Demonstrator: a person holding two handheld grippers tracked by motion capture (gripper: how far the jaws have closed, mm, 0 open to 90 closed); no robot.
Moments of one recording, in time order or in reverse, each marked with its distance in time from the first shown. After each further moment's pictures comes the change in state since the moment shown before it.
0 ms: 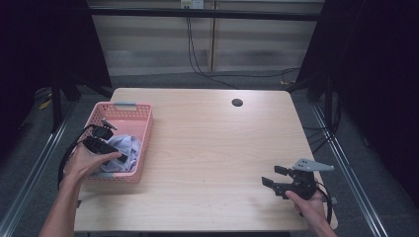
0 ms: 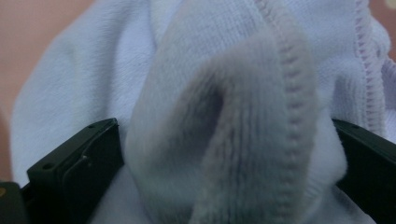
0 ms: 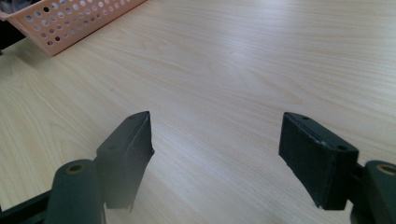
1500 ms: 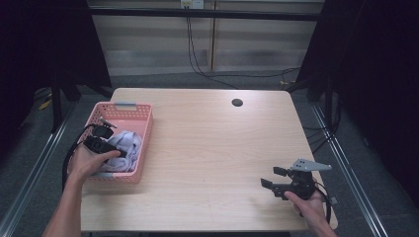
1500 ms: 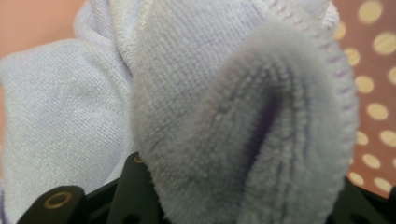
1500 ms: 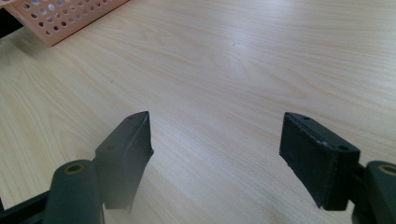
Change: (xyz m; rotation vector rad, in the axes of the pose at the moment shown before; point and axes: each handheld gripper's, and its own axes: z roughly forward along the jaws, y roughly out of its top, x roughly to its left) left arm -0.001 -0.006 -0.013 -0.137 -0.053 0.001; right arm 0.002 0.000 0.002 0.038 0.001 -0.009
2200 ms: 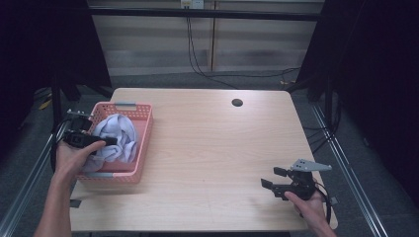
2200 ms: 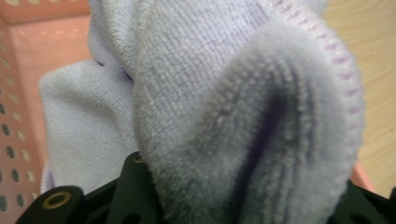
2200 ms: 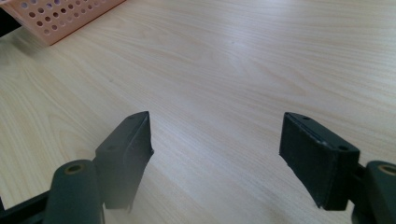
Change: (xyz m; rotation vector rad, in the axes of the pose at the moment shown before) left arm 0.011 -0.008 -0.050 -0.260 -0.054 -0.091; right arm 0.000 -0.001 -0.001 0.002 -0.005 -0.001
